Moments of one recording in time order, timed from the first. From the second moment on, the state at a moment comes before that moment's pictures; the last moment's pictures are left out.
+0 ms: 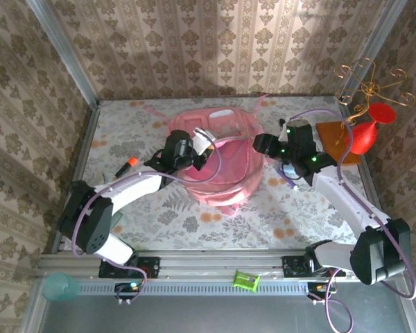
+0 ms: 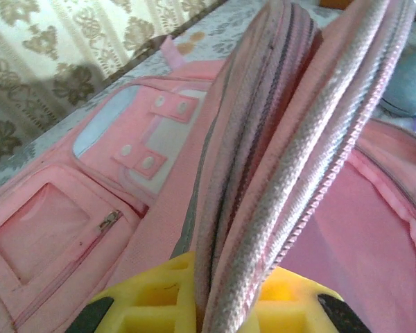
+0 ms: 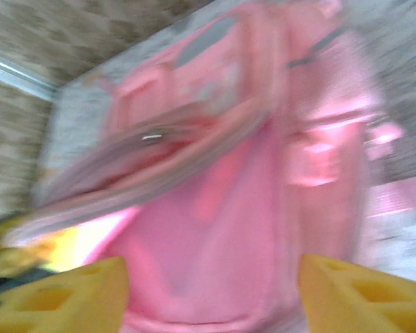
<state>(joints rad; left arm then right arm) -0.65 1.51 0.92 0.14 0.13 0.23 0.24 1.26 0.98 -0.36 -0.16 0.55</state>
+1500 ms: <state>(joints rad) -0.57 1.48 0.92 0.10 0.17 0.03 -0.12 1.65 1.05 -0.69 -0.09 0.32</state>
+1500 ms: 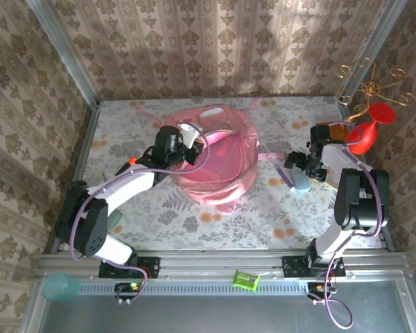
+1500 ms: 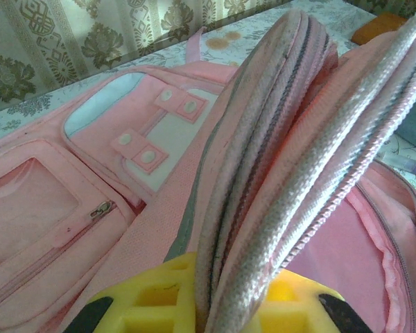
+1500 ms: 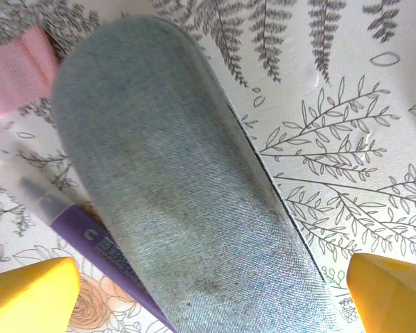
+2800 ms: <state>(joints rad) -0.54 1.47 1.00 -0.02 0.26 -0.08 0.21 1.26 1.02 -0.52 -0.07 0.38</state>
